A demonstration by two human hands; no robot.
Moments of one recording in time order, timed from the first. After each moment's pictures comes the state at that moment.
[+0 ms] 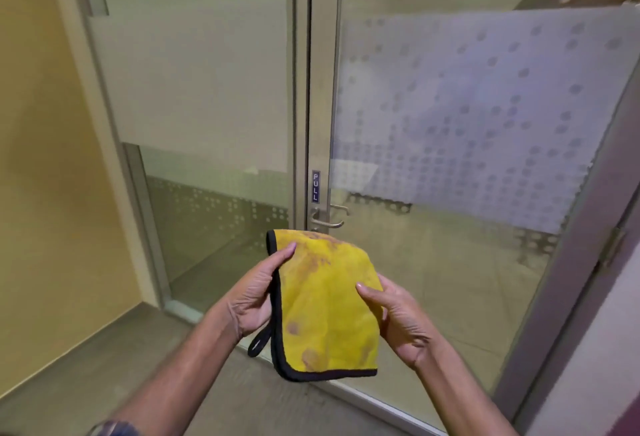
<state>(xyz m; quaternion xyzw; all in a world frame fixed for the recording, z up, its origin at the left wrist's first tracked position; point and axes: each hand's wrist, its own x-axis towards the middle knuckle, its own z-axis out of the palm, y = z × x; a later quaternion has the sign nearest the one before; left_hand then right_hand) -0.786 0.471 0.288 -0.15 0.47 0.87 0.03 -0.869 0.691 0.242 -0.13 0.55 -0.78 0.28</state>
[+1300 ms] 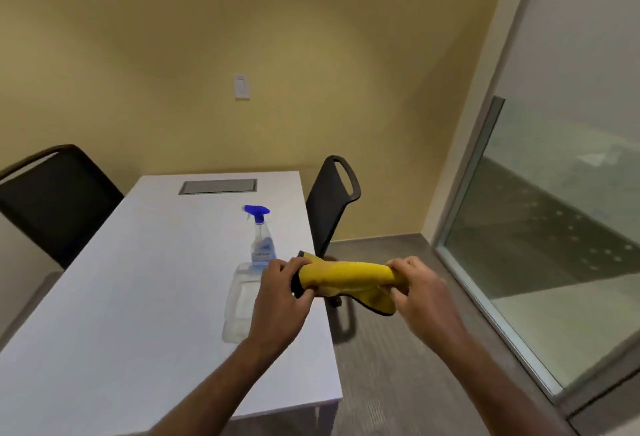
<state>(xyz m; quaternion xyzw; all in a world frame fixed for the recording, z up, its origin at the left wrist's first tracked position) -0.146 0.200 0.156 -0.53 0.72 0.23 -0.38 -0.376 0.269 0.194 -0.63 0.72 -0.29 0.04</state>
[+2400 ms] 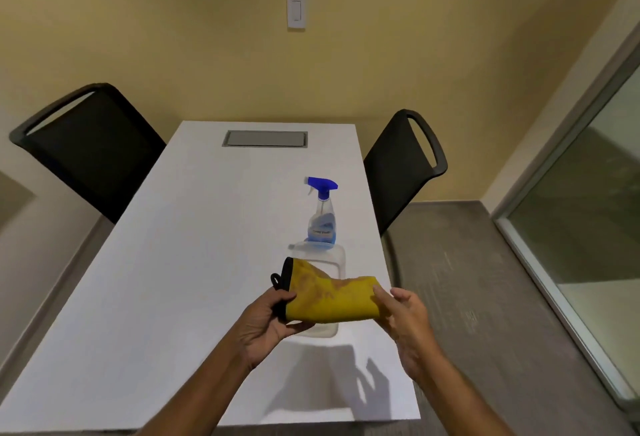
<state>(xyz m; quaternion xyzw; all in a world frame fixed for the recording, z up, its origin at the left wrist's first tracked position) 0.012 0.059 0.041 -0.47 0.10 0.78 -0.40 -0.231 0.100 0.049 -0.18 0.64 -0.51 0.55</state>
